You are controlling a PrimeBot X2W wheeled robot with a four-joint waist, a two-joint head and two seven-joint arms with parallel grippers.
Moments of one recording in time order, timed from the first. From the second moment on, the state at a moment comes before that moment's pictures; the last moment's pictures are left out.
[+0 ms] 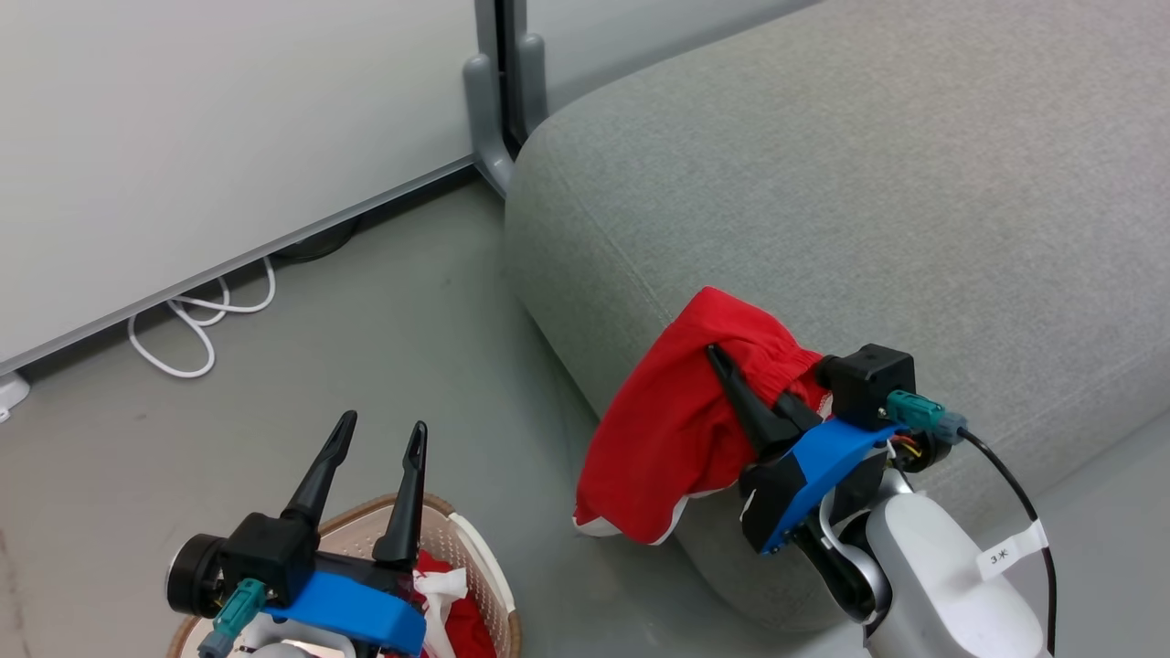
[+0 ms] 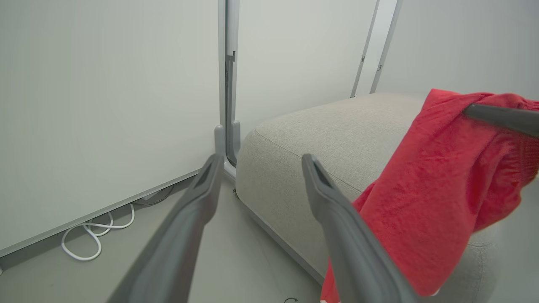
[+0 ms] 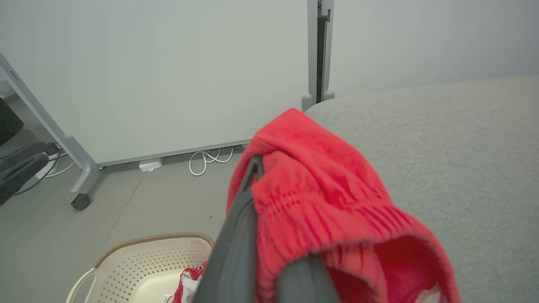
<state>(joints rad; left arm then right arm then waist) -0.09 0.18 -0.24 0.23 -0.25 -0.13 -0.26 -0.43 -0.09 0.36 0.43 0.35 0.13 -0.04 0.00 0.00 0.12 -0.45</state>
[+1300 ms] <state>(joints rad) -0.36 0.33 -0.33 0.06 -0.23 -0.13 -0.26 -1.13 -0.39 -0.18 0.63 0.35 0.13 -0.03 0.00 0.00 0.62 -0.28</state>
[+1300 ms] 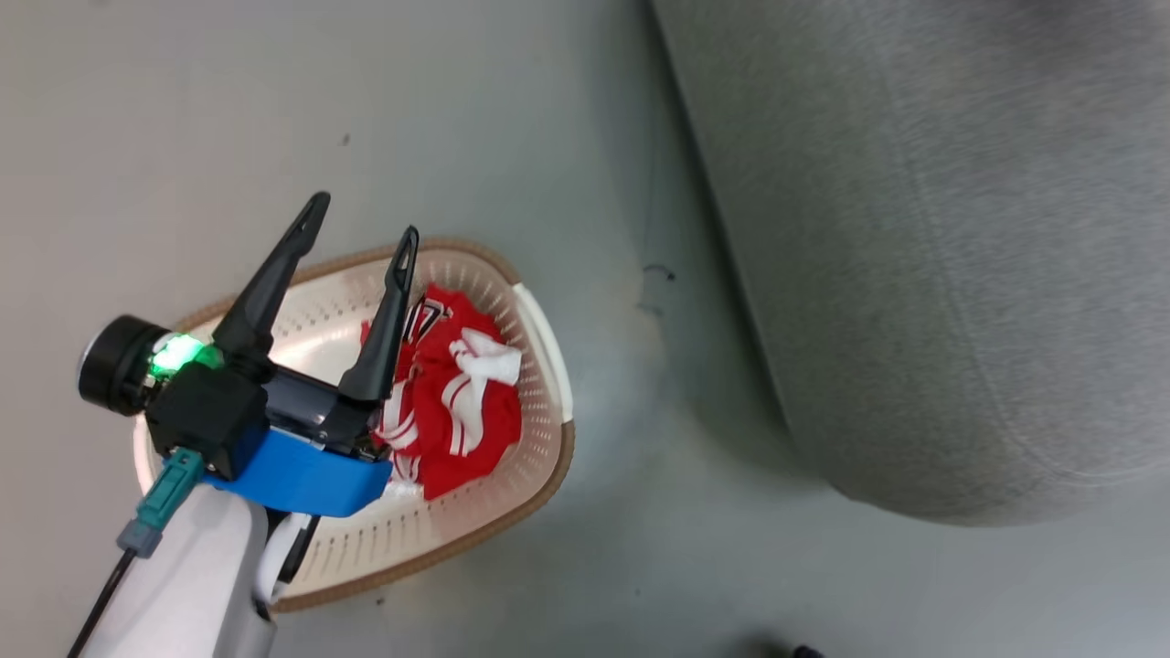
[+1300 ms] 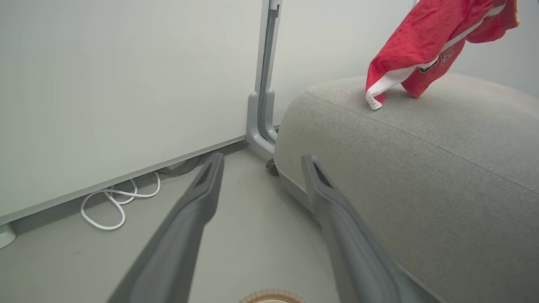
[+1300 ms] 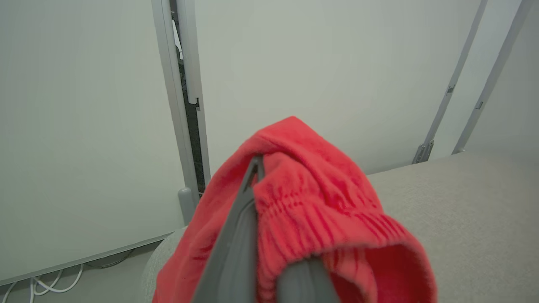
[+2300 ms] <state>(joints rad) -0.37 0.32 -0.36 0.05 -0.25 -0.13 -0.26 -1.07 -0.33 -0.41 1.02 0.14 0.13 -0.15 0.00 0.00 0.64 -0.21</state>
